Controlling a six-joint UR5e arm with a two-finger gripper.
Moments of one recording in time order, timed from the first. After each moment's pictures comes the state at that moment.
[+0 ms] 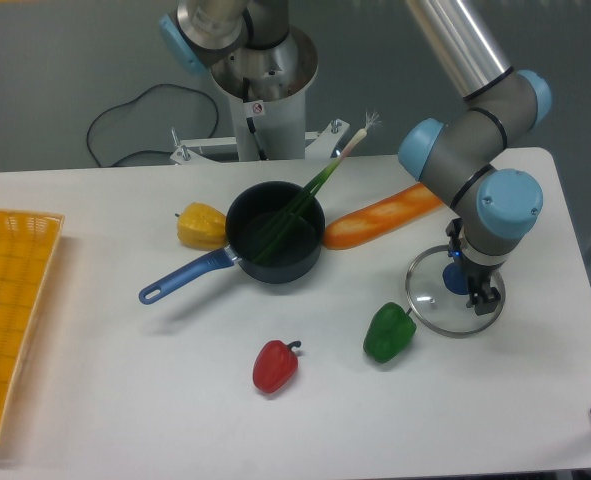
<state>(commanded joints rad) 2.78 -2.13 -1.56 -1.06 1.66 2.07</state>
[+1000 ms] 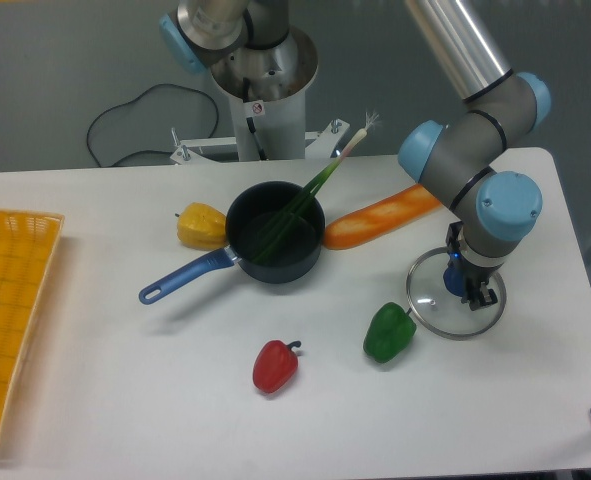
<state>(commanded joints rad) 2.78 -2.13 -1.55 -1.07 1.67 2.06</state>
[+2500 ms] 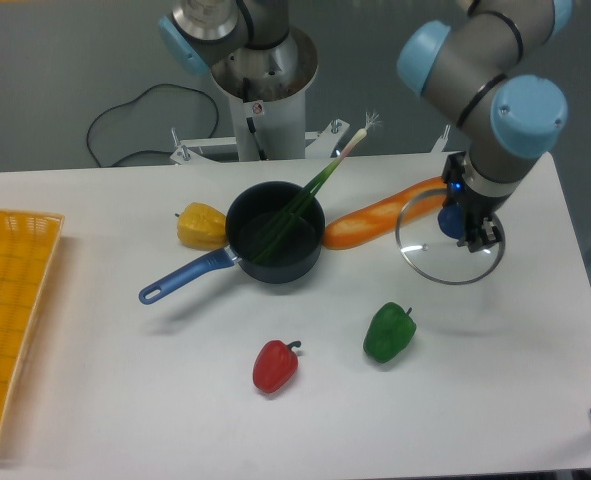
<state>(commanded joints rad) 2.78 -1.90 -1.48 -1.44 1.61 2.00</state>
